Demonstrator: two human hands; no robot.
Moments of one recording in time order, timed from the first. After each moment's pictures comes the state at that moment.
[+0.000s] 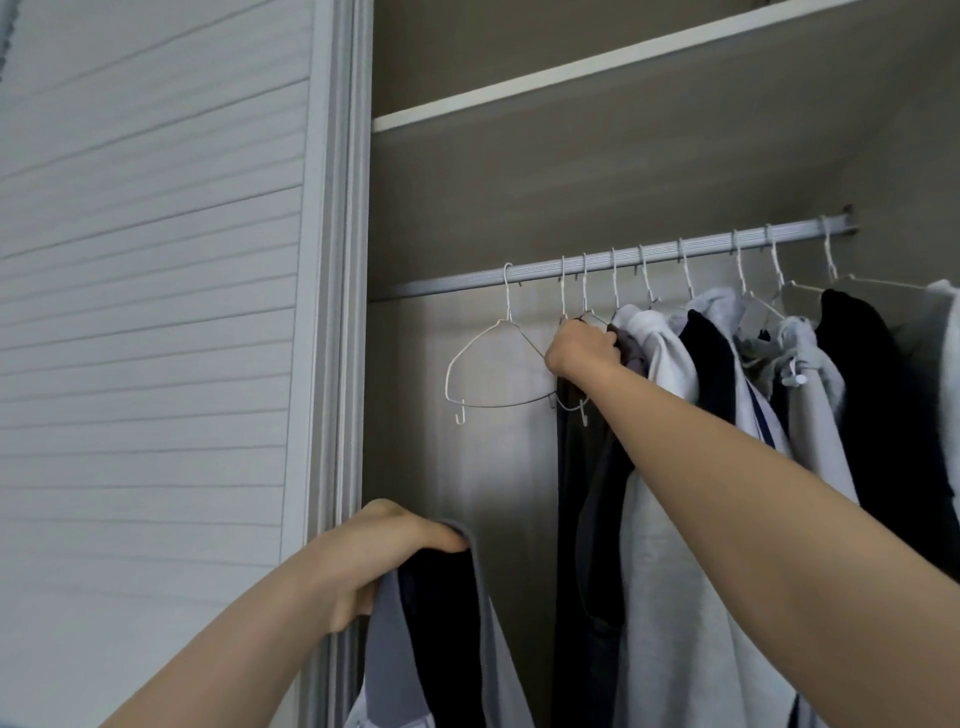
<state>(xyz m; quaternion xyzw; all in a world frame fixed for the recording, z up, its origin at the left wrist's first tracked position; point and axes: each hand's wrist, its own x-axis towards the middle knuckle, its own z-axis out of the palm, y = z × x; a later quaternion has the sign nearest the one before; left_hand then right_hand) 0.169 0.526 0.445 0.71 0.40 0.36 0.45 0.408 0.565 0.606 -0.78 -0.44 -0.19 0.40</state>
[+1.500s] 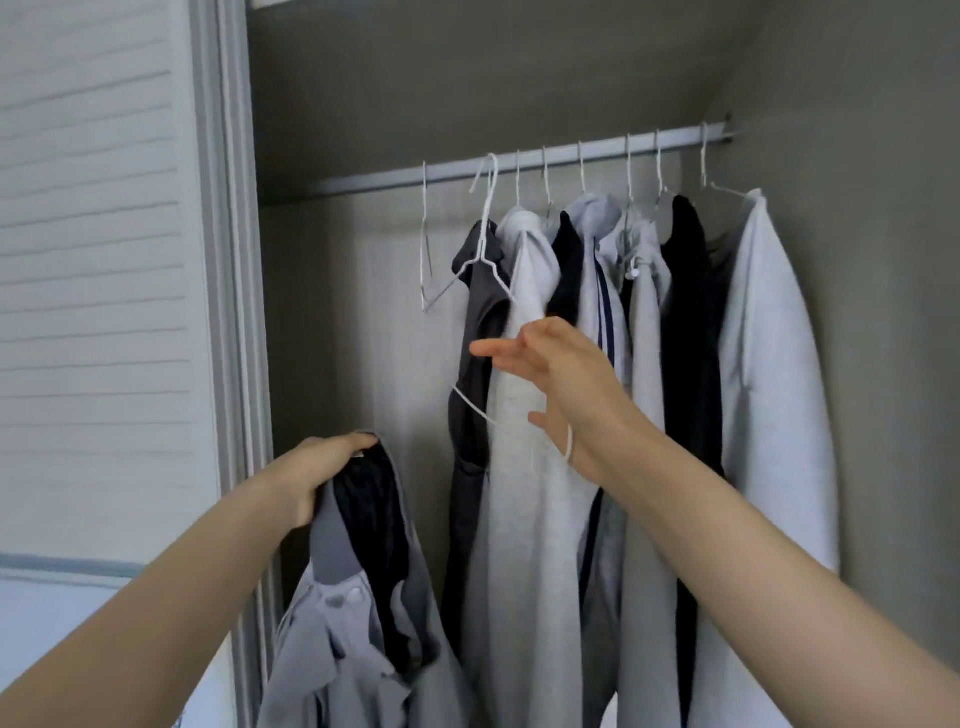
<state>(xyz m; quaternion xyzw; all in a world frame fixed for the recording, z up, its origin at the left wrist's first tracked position) 0.210 0.513 0.387 0.59 0.46 0.43 0.50 0.397 0.334 0.441 -0.40 -0.56 0.26 0.68</state>
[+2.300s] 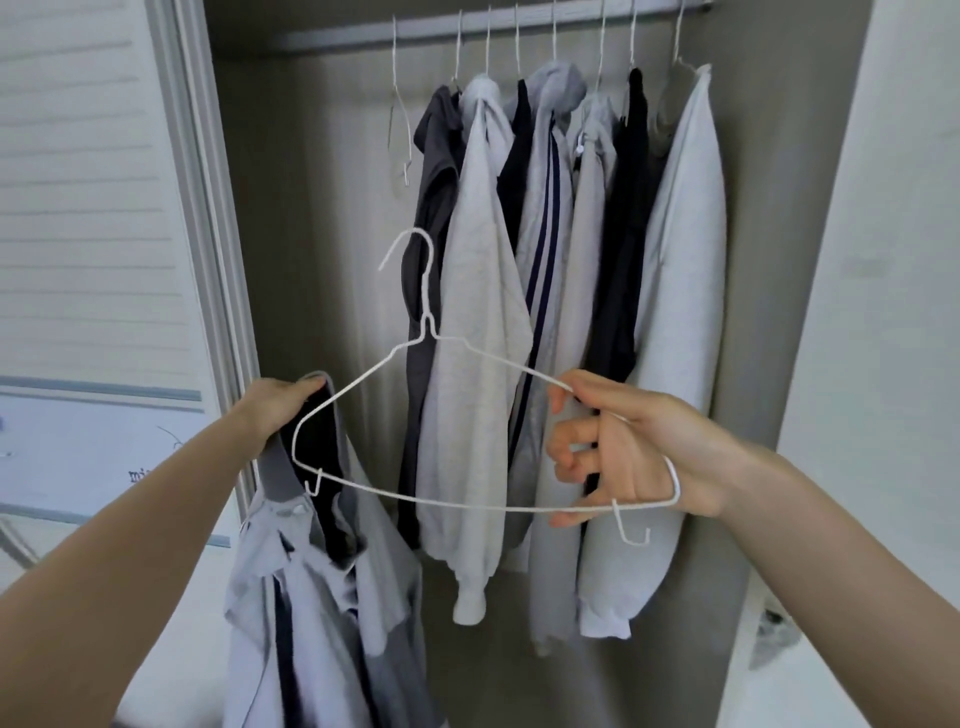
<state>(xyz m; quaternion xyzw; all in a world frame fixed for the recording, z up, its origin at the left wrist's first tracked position) 0.190 0.464 0.290 0.59 0.57 0.43 0.38 0.482 0.186 0.320 -0.37 -0.52 0.61 0.46</state>
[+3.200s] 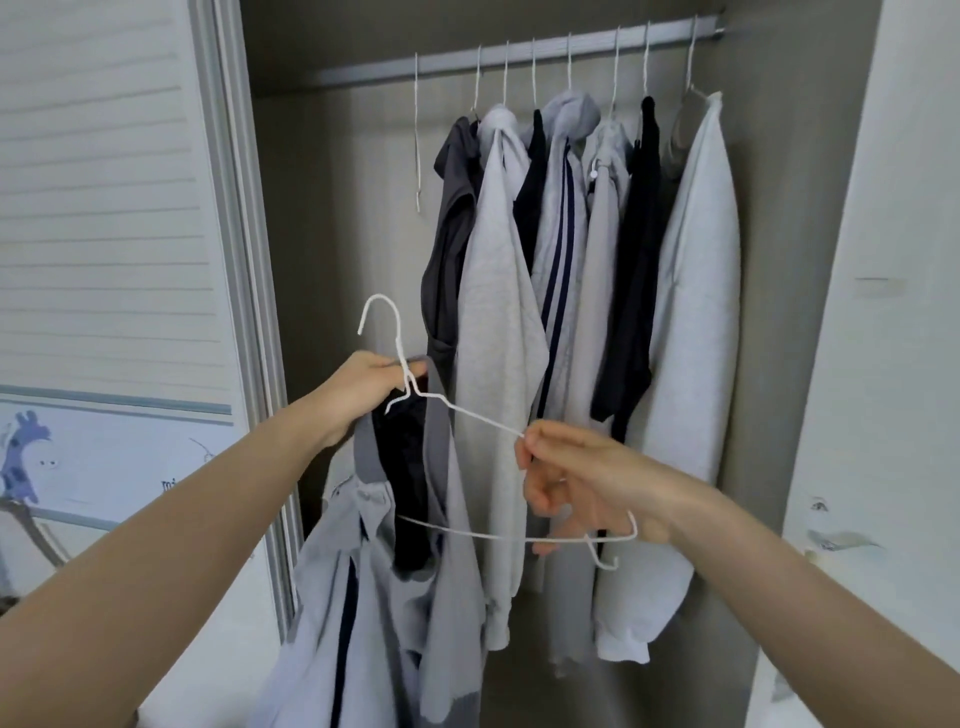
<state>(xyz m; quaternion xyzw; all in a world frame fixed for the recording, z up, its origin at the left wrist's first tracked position) 0.240 0.403 0.332 0.73 0.37 0.39 0.41 0.461 0.218 0.295 -0.44 -0.60 0.52 0.42</state>
